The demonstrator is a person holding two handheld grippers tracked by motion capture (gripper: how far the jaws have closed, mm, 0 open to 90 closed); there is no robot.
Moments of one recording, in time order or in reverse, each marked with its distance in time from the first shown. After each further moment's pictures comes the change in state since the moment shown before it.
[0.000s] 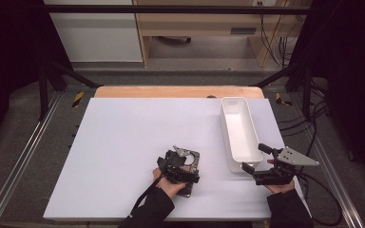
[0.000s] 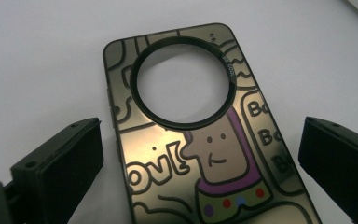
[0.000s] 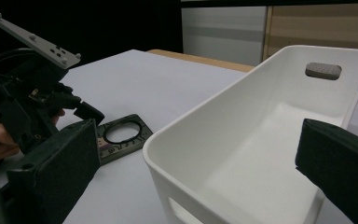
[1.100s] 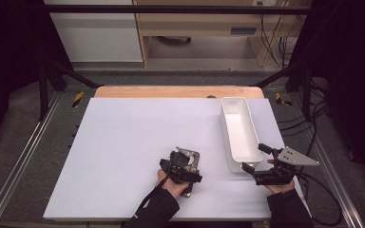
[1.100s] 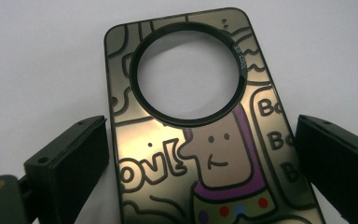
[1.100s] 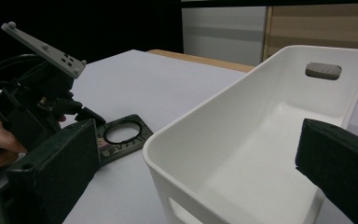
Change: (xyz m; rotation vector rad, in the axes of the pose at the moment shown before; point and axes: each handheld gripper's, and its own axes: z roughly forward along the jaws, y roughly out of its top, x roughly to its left) left arm -0.012 0.003 0.007 0.054 0.096 -0.025; right arm 0.000 0.000 0.000 -0.001 0.000 0.001
